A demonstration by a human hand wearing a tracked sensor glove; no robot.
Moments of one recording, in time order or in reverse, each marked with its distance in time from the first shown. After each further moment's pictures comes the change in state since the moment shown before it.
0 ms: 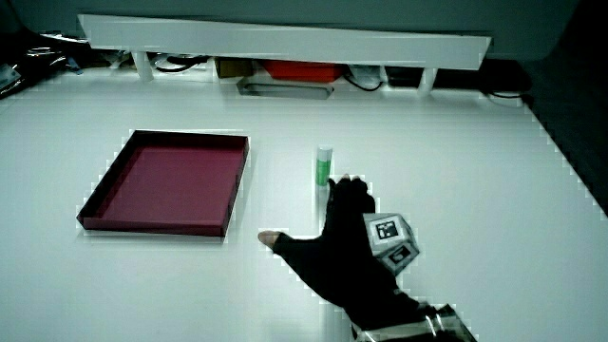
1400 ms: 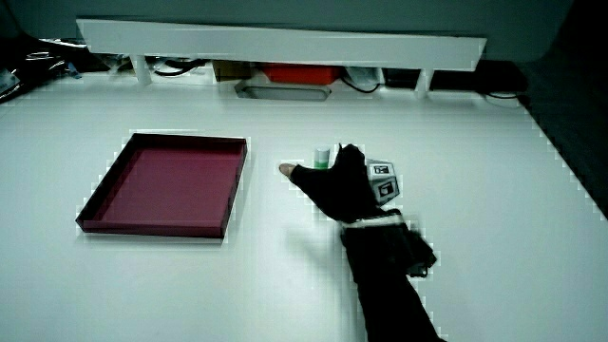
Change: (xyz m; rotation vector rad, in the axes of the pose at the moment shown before) arm 0.043 0.132 0.010 0.142 0.286 -0.174
